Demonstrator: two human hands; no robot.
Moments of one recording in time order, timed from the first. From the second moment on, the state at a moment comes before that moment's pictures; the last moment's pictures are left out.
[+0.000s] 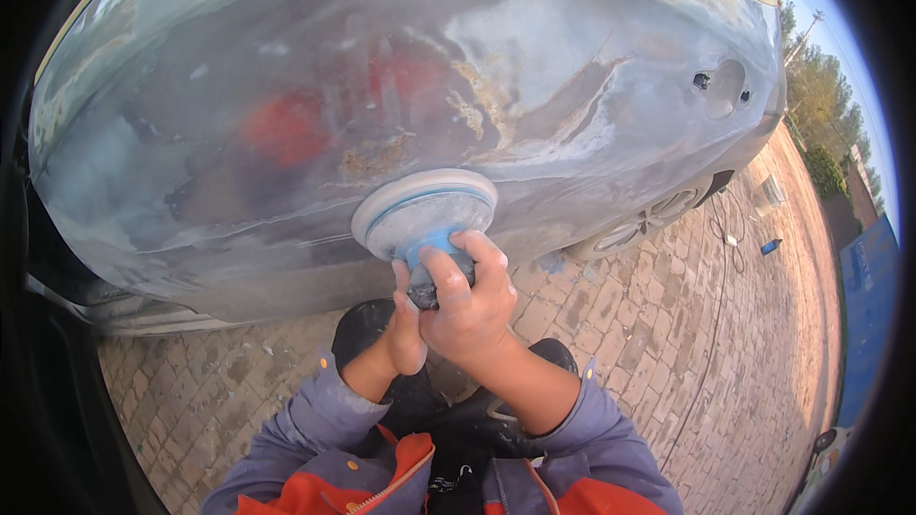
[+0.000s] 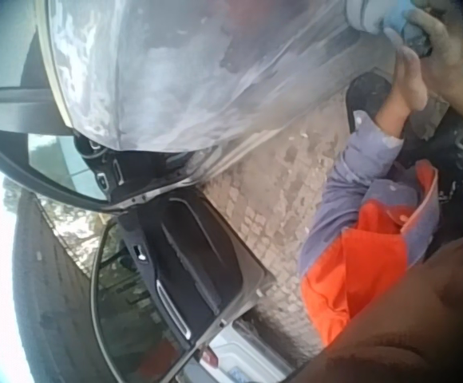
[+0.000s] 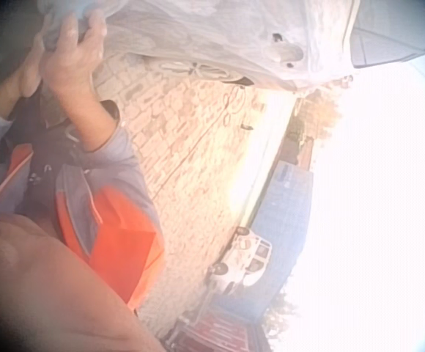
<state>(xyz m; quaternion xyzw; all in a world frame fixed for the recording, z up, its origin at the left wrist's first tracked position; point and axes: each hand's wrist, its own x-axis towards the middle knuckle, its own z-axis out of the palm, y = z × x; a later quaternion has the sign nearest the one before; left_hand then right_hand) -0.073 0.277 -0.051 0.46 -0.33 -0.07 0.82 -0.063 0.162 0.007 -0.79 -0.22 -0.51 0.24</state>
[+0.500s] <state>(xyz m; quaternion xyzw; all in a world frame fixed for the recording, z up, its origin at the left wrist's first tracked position) -0.063 0.235 -0.020 0.50 -0.33 -0.09 0.80 -0.058 0.118 0.021 -0.81 -0.15 -0.49 0.26</state>
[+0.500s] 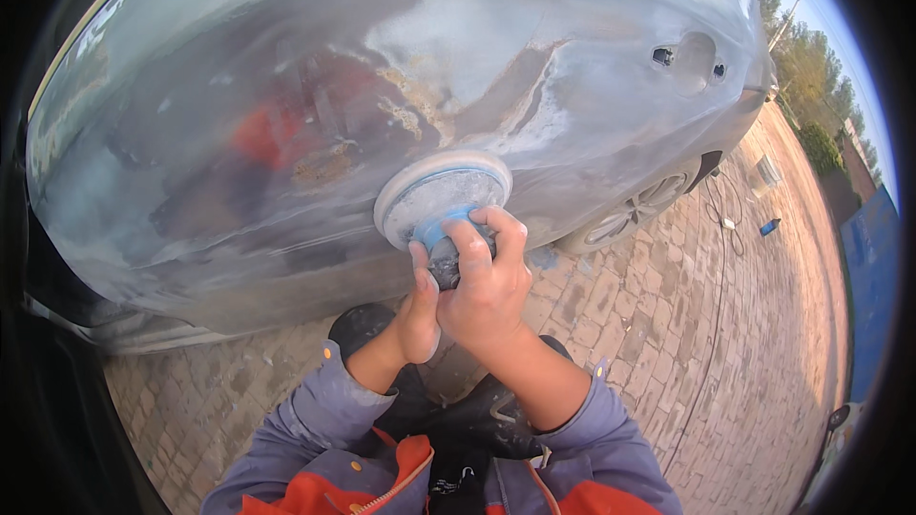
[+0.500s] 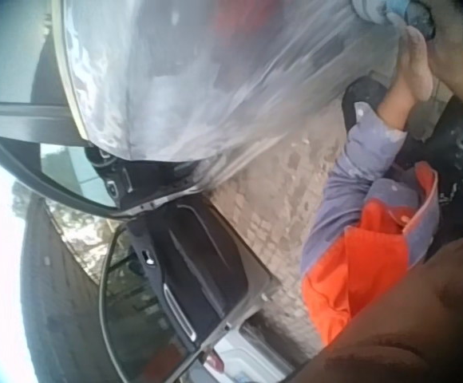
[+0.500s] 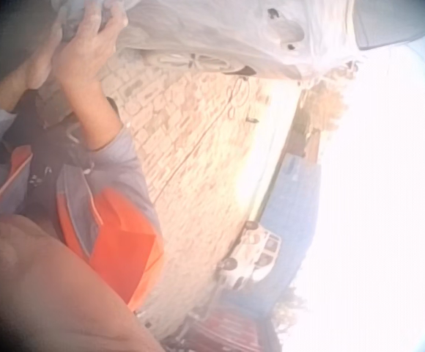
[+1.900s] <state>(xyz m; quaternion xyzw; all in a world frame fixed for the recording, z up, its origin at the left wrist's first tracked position) -0.037 0.222 0.134 0.45 -0.36 -0.07 0.81 -0.029 0.113 0.172 -0.81 -0.19 -0.51 0.22</state>
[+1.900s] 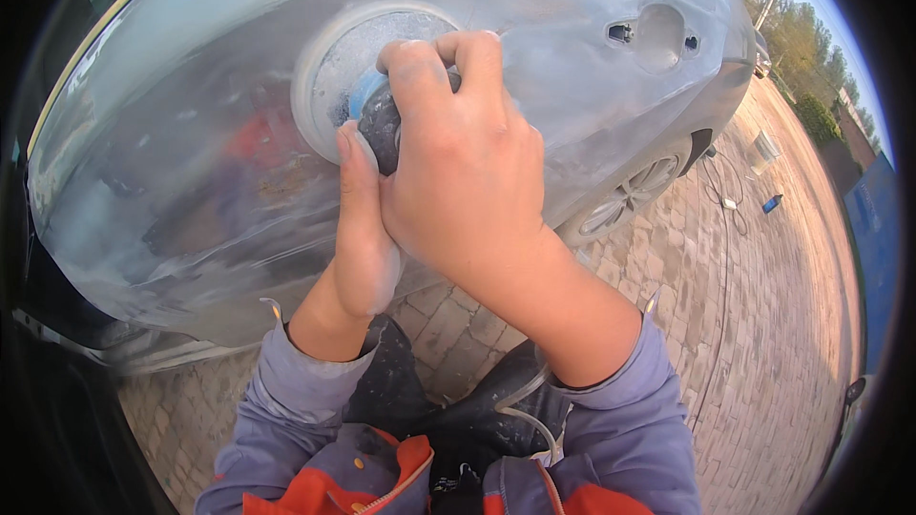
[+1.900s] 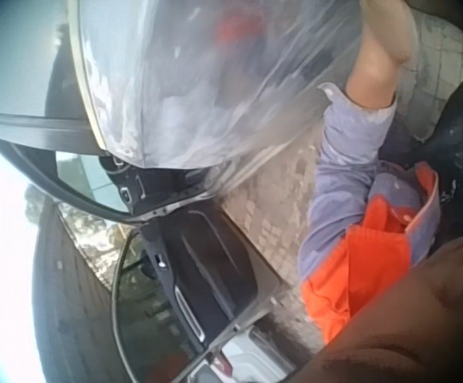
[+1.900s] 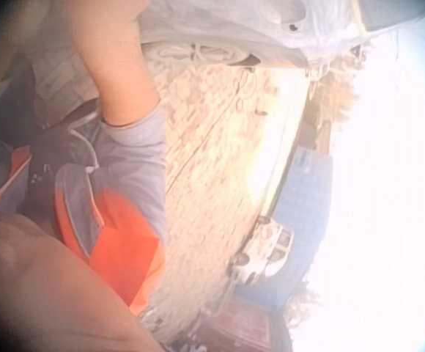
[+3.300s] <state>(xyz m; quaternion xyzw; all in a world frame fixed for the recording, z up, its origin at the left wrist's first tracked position) -0.052 0.214 -0.054 0.46 -0.41 -0.07 0.79 -0.051 0.099 0.037 -0.82 -0.24 -0.49 0.19</state>
